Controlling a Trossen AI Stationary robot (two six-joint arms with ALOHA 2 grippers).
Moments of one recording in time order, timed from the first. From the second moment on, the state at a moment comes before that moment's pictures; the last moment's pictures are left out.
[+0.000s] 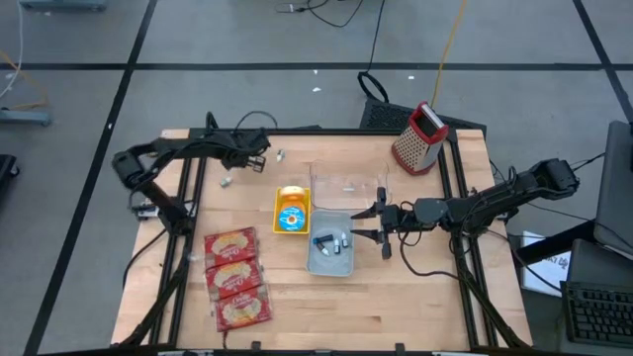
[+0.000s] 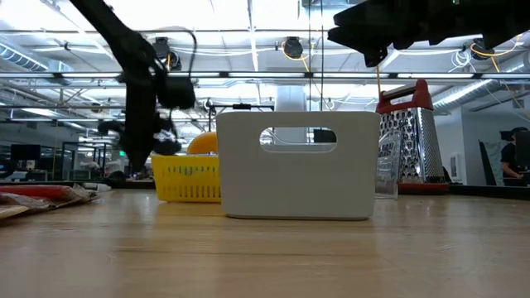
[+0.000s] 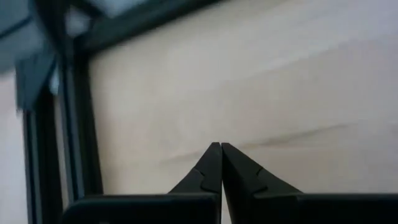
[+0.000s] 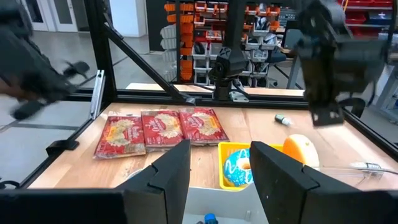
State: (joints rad) left arm 0.67 1.58 0.87 -0.69 -0.49 -0.57; right arm 0.23 1.16 0.48 0.61 0.18 0.01
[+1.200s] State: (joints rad) left arm 0.61 1.28 0.64 -0.83 -0.24 -0.53; right arm 0.23 1.16 0.47 0.58 0.18 -0.02
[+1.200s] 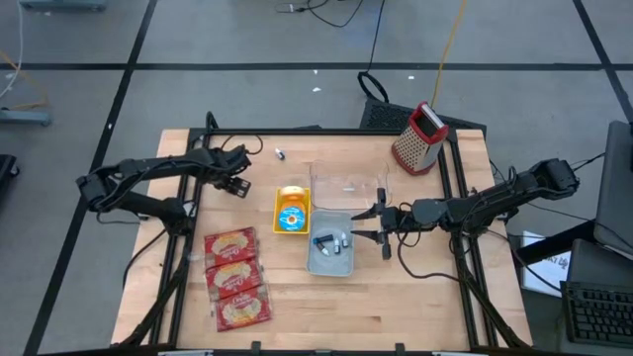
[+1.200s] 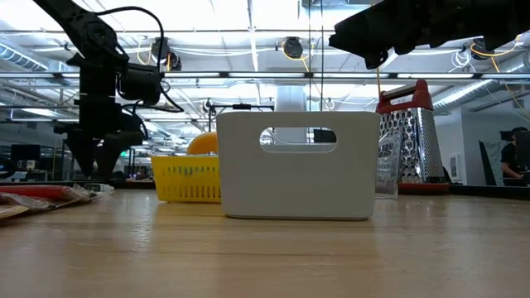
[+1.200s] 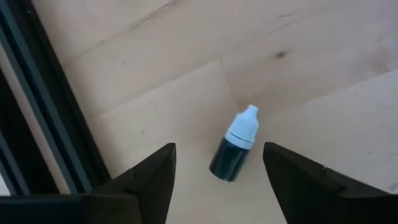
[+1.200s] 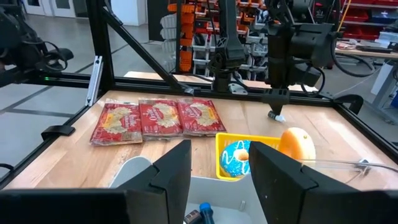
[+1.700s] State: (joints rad) left arm 0.63 1.46 0.64 -0.80 -0.14 -0.53; right arm 0.23 1.16 0.47 0.58 0.18 -0.02
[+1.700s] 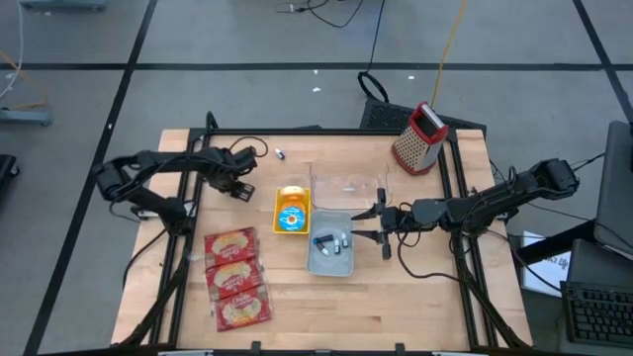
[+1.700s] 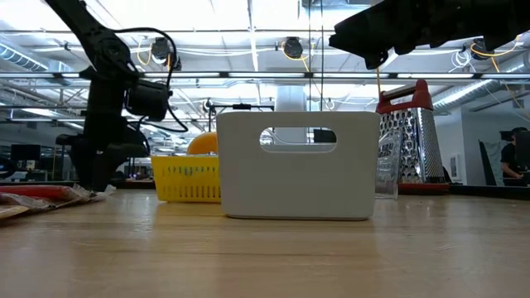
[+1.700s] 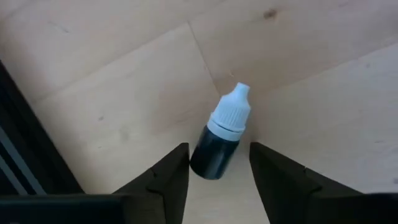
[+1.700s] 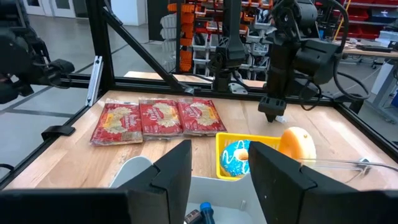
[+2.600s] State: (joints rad) left arm 0.54 1.28 0.69 -0.74 -0.14 -0.47; right arm 0.22 1.16 0.47 0.57 0.18 -0.02
